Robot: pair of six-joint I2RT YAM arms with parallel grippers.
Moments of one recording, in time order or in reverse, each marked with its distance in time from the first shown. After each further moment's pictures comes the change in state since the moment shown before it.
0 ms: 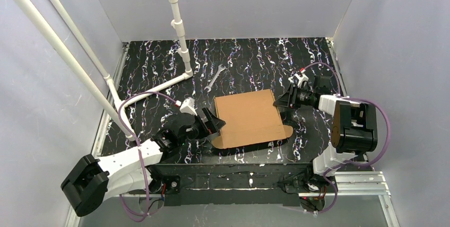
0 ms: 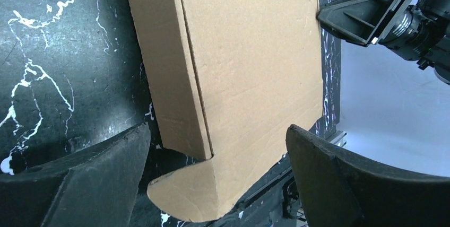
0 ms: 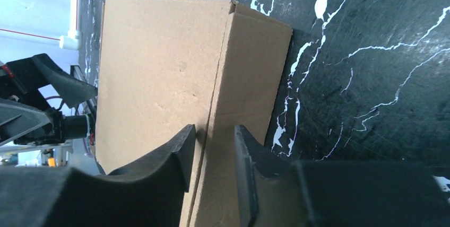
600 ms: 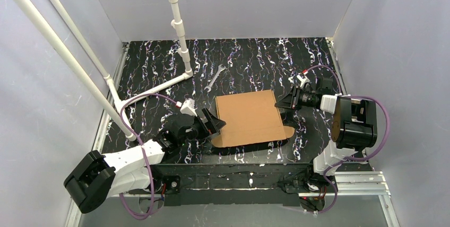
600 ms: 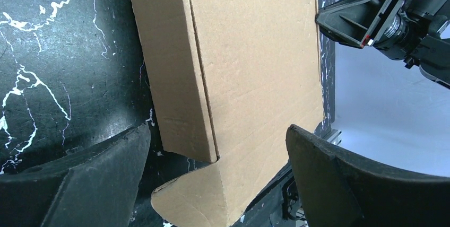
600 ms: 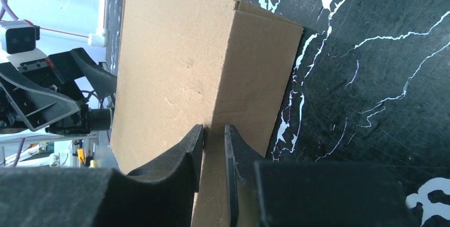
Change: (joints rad) left arm 0.032 0.066 -0.049 0.138 0.049 -0.006; right arm -0.044 0.057 -0.005 0.011 -0.111 -0.002
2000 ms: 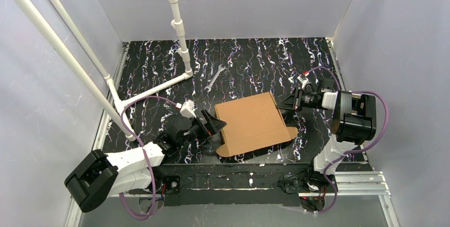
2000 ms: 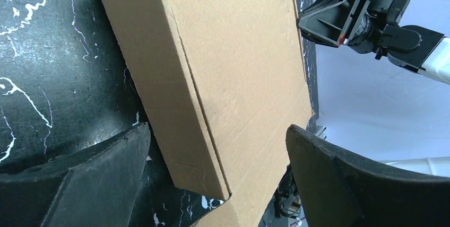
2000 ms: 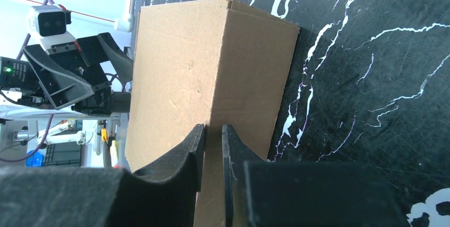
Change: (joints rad) left arm 0.000 0.010 -0.067 0.163 0.025 -0.012; right arm -0.042 0.091 0.050 -0.107 -0.132 -0.120
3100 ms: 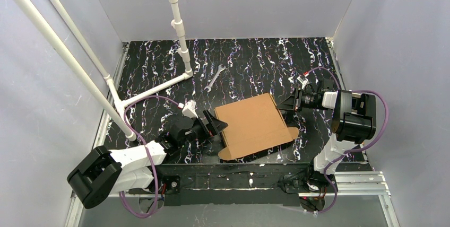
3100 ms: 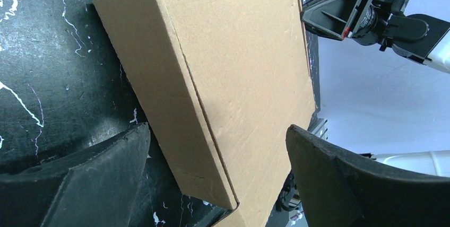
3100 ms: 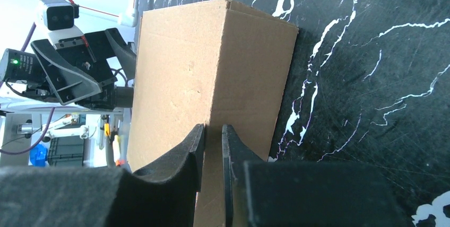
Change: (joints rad) left arm 0.000 0.048 0.007 0.023 0.035 0.000; right arm -0.003 0.013 0.011 -0.048 -0.025 -0.051
